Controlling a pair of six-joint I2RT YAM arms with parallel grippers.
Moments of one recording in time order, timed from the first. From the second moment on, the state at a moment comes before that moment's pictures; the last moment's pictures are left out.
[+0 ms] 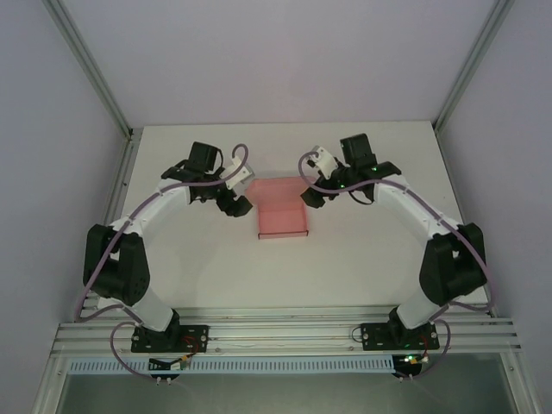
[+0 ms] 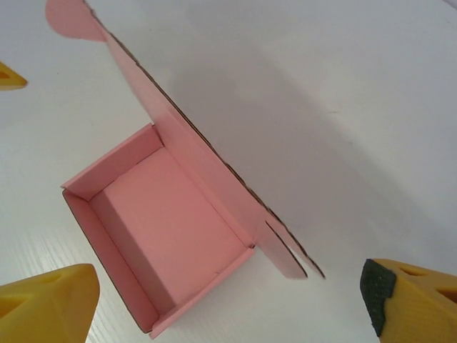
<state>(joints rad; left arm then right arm) -0.29 1.62 1.25 -0.61 0.40 0.60 0.38 1.61 1.31 -0.55 -0.45 -0.49</state>
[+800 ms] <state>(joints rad) -0.28 1.75 1.29 -0.50 0.50 0.73 0.31 1.96 1.57 -0.78 -0.53 -0.77</state>
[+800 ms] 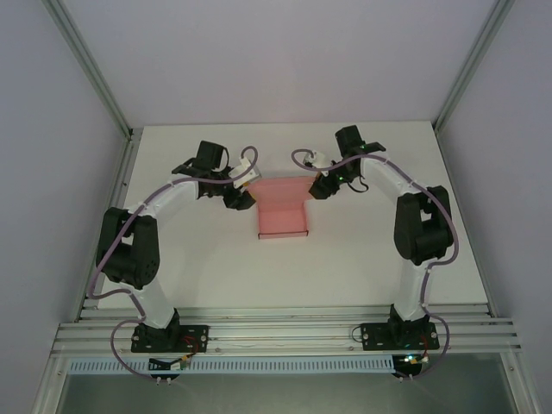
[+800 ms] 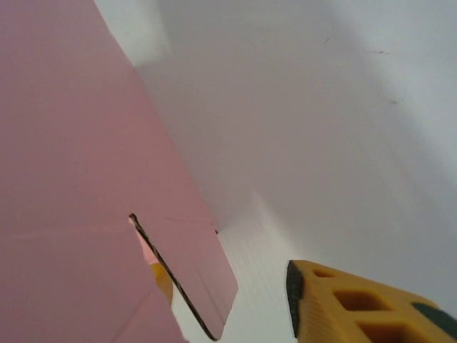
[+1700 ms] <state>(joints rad) -0.28 1.79 1.36 -0.55 0.53 0.77 0.31 1.96 1.56 -0.85 -0.61 -0.83</state>
